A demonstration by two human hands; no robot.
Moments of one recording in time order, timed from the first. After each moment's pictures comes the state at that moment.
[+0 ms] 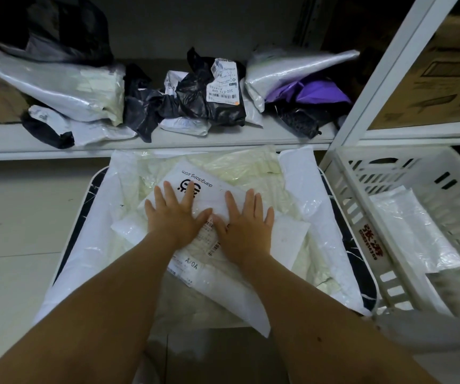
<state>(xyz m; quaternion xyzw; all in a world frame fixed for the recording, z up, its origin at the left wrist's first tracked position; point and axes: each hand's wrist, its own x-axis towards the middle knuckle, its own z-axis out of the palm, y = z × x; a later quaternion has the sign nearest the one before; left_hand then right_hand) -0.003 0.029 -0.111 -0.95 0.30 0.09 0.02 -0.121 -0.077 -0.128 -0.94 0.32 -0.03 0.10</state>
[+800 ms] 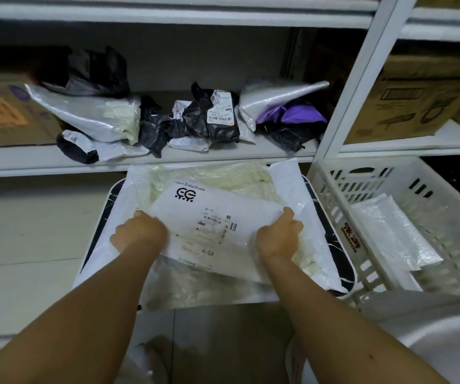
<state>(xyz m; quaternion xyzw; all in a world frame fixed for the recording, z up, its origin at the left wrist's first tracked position) -0.030 0.095 -0.054 -0.99 0.03 0.11 -0.05 -0.188 -0.075 -0.064 -0.73 0.57 -0.17 0.34</state>
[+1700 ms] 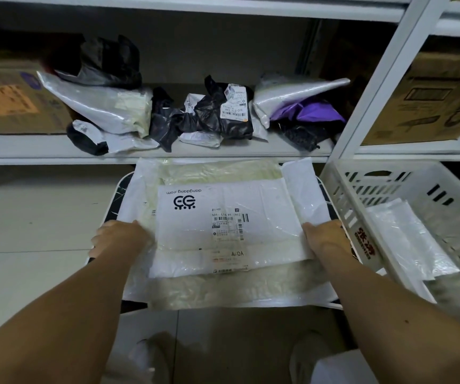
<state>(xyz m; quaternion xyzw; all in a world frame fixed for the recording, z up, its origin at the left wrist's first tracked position) 0.013 0.136 -0.088 -0.97 -0.16 0.15 -0.11 -0.214 -0.162 -0.080 -0.71 0.65 -0.02 0.27</state>
